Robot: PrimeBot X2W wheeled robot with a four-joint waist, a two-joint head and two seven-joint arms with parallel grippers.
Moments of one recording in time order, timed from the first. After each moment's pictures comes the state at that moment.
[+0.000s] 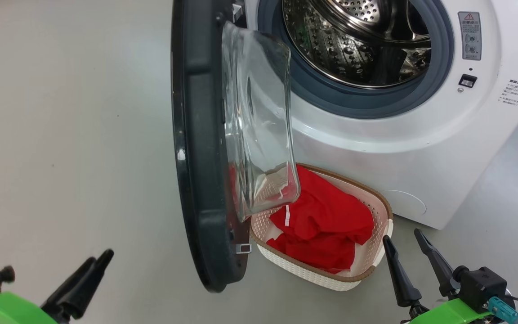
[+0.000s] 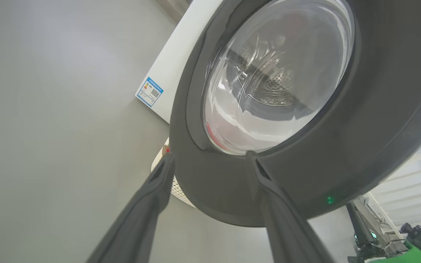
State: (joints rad) left arm -0.11 0.64 -0.32 0.11 -1.43 -0.12 0.07; right arm 0.04 -0.05 0.08 0.20 0.32 0.12 -0.26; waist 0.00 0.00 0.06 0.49
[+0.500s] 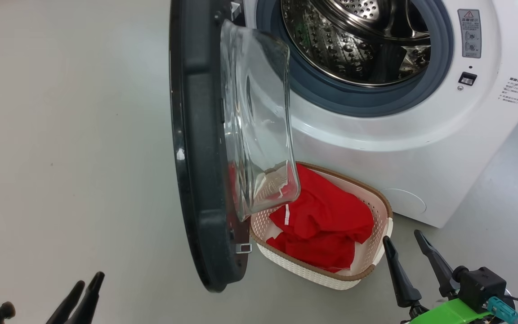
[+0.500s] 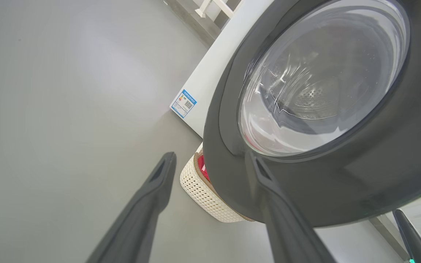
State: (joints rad) left arm -0.08 0.61 -0.43 0.24 -1.38 -0.12 -0.20; right arm 0.04 -0.05 0.08 0.21 0.31 0.12 -0.26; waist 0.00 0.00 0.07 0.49
